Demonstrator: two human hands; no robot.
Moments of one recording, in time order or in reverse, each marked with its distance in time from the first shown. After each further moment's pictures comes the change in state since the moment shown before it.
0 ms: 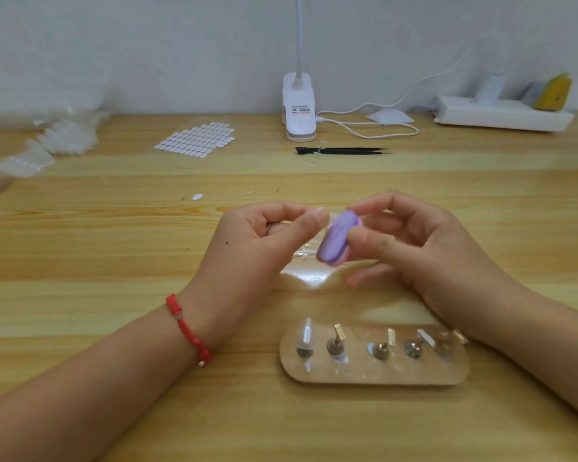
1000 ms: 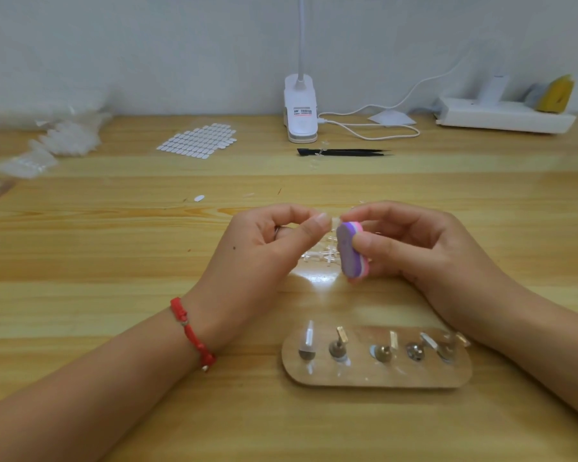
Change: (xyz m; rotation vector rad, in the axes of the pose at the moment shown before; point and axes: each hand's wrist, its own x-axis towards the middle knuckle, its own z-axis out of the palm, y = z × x) left_hand 0.000 -0.002 0.000 0.025 -0.059 0.005; right_hand -0.001 0.001 -0.003 -0.121 -0.052 -0.038
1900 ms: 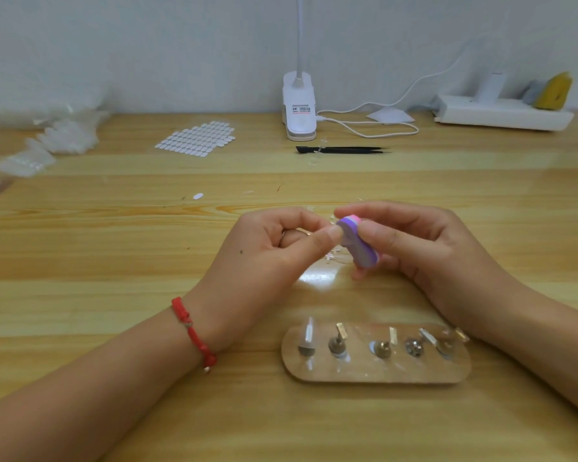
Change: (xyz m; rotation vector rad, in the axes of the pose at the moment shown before) left_hand -0.003 0.000 0.002 0.056 -0.049 0.047; right_hand 0.000 0.004 -0.002 -0.023 0.009 0.024
